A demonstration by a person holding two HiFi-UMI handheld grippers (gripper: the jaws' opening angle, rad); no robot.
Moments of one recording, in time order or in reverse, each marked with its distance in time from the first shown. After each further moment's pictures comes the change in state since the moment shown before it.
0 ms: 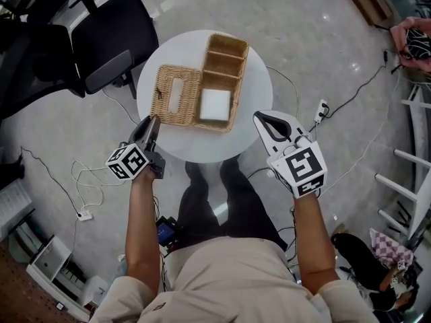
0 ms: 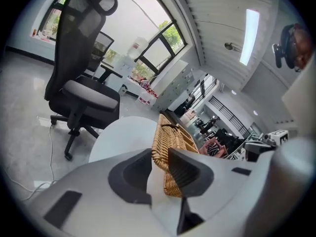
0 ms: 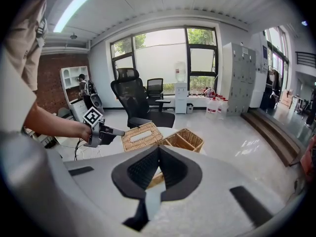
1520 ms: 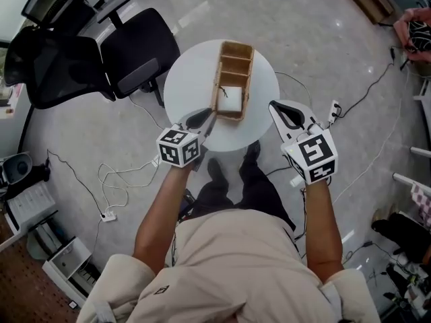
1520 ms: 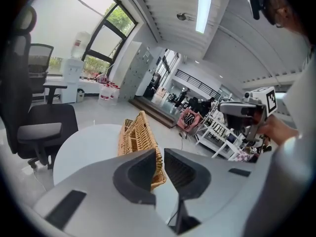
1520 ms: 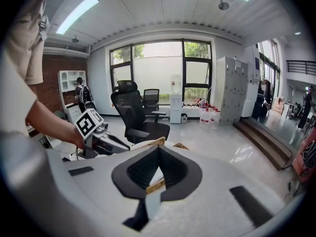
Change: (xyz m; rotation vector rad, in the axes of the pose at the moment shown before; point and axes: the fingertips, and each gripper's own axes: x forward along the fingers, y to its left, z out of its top) left arm -0.016 -0.196 -0.012 0.400 0.221 -0.229; right arm -0.097 0.010 0.057 -0.008 -0.096 -0.078
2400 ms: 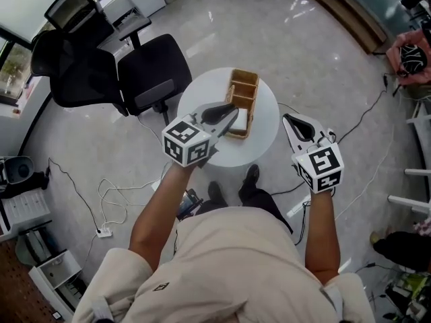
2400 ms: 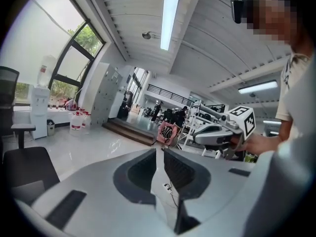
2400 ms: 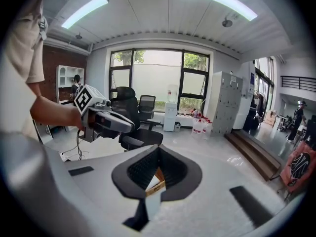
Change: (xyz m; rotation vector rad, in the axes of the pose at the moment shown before) left arm -0.073 -0.092 0.136 0.250 -0.194 -0.249; right arm -0.055 0.022 0.060 -0.062 -0.066 -0.101
